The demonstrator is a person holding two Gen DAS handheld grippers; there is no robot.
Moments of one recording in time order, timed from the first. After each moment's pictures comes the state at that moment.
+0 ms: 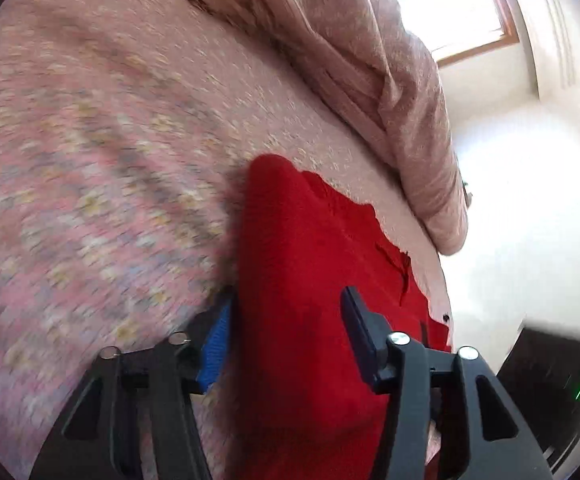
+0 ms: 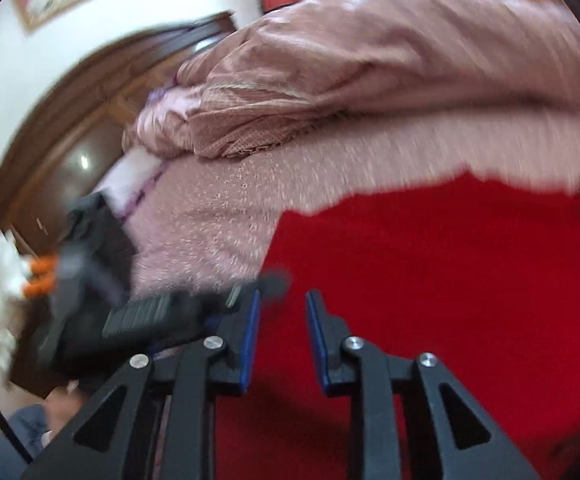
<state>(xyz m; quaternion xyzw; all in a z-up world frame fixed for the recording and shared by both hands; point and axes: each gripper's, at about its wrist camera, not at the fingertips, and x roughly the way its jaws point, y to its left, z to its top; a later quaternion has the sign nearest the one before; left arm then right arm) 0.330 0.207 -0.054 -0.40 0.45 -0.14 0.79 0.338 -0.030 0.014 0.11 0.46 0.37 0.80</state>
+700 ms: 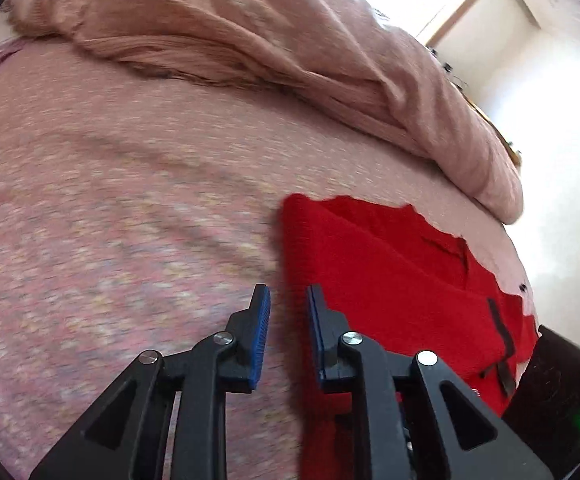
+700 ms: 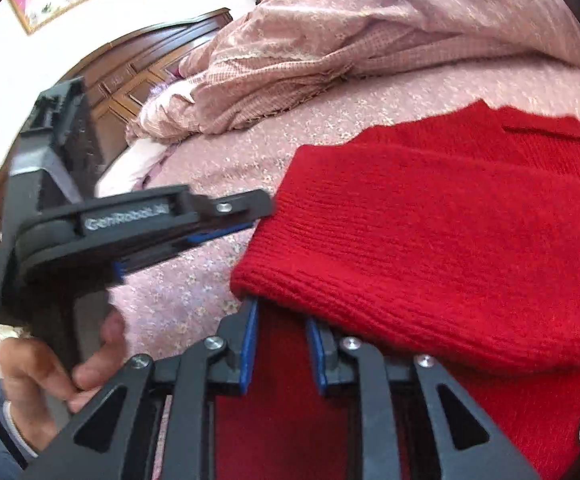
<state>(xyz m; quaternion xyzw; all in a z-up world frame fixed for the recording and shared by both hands) 0.302 0.215 -0.013 -0.25 0.43 -0.05 0.86 0.300 0.003 -0.022 0.08 0.47 0.36 0.80</state>
